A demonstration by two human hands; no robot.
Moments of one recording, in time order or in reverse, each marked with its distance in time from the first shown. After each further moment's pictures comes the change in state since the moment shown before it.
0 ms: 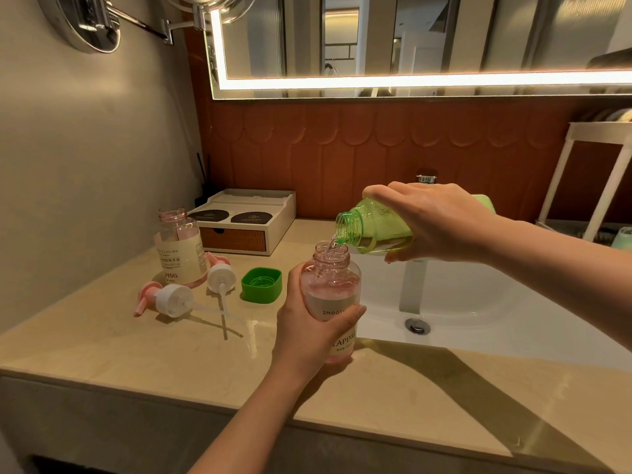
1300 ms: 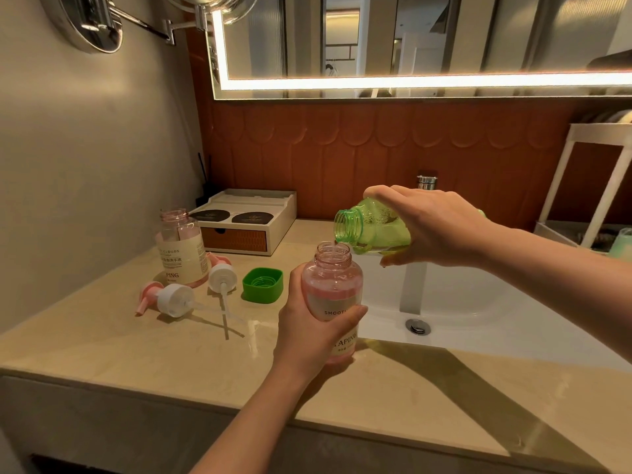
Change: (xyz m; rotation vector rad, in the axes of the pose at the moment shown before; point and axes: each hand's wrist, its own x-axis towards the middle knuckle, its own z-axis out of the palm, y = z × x) left_hand -0.001 0.001 -0.001 0.005 -0.003 -0.021; right_hand -0.001 -0.004 0.003 0.083 0.009 0.053
